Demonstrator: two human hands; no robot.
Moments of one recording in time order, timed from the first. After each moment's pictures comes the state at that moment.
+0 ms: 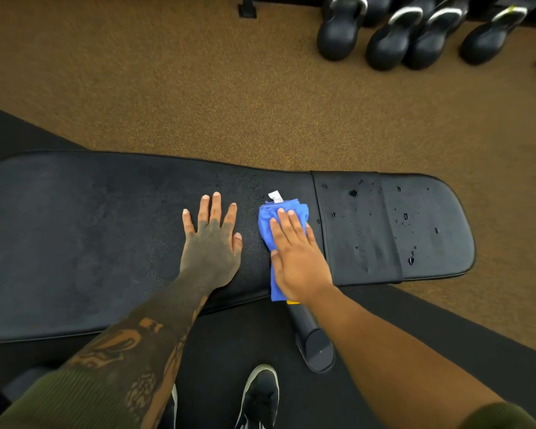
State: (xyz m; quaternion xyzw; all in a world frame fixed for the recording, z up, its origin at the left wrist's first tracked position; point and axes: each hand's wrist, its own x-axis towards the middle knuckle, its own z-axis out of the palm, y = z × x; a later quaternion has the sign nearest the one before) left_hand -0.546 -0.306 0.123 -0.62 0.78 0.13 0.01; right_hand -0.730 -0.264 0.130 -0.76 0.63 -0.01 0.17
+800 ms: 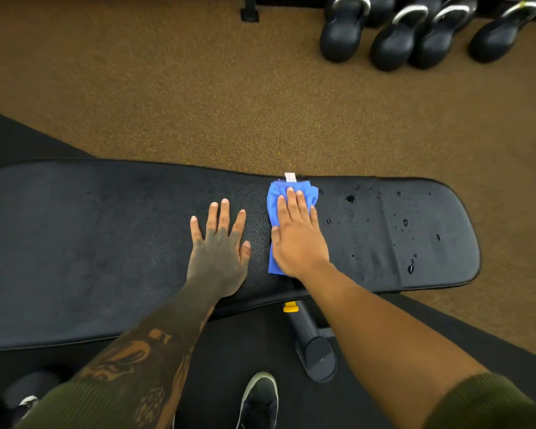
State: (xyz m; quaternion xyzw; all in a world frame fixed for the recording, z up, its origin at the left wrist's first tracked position) left_hand -0.575 -0.306 0.120 -0.61 0.78 0.12 0.04; right_hand -0.746 -0.318 0.129 -0.72 0.68 0.01 0.15
